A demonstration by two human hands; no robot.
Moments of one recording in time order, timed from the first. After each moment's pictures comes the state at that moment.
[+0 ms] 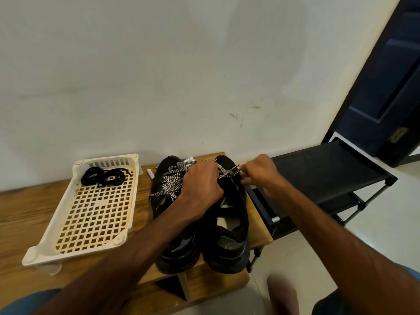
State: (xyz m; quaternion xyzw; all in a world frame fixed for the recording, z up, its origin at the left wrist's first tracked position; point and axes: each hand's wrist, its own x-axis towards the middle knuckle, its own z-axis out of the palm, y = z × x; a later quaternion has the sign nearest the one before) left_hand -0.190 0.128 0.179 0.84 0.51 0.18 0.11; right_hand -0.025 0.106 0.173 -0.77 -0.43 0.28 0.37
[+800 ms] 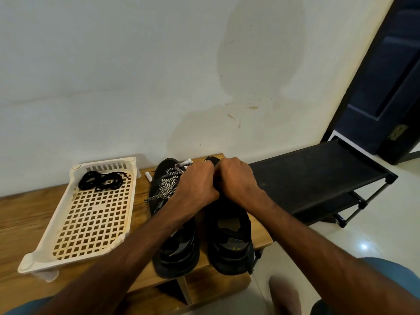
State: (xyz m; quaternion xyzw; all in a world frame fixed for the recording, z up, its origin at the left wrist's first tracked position) left_hand -0.195 0.139 0.187 0.88 0.46 0.10 0.11; right_hand -0.082 0.110 0.185 -0.74 -0.66 0.03 0.11
